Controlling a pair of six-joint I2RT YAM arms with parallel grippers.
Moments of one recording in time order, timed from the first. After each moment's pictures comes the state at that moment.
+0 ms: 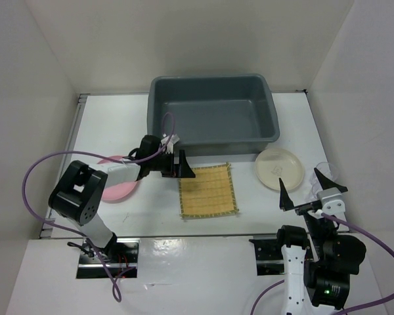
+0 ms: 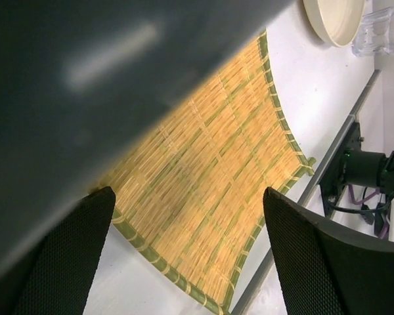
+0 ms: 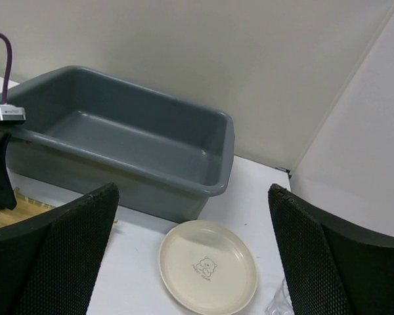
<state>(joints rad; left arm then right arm) -0.42 1.66 0.78 0.14 0.64 -0.48 -0.19 0.01 0.88 -0.59 -0.40 -0.16</state>
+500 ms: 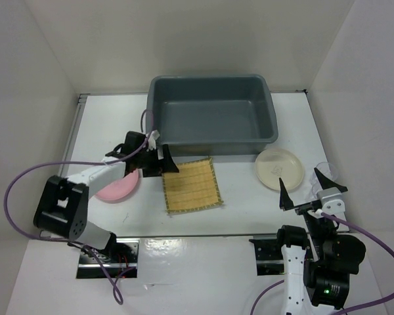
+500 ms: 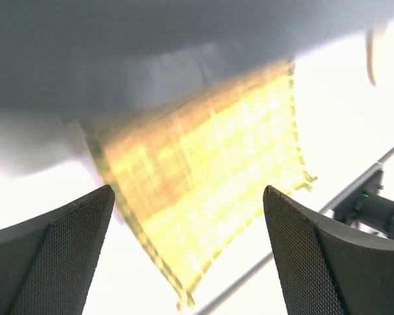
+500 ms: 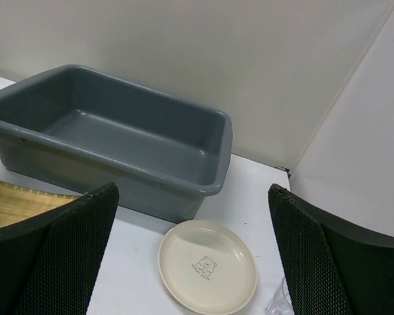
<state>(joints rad) -0.30 1.51 0.82 -0.18 0.46 -0.49 -0.19 0.01 0.88 -0.59 -0.40 -0.16</state>
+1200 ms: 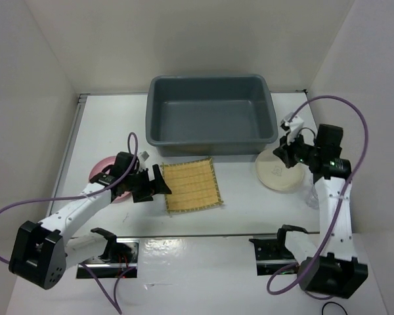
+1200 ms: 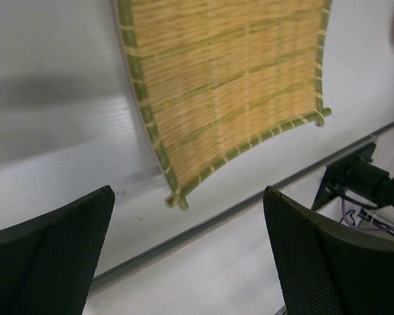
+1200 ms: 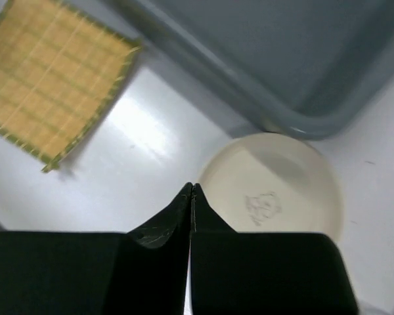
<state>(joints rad) -0.35 1.08 0.60 -0.46 0.42 -0.66 -0.24 0.93 1.02 -0.75 -0.71 -0.59</state>
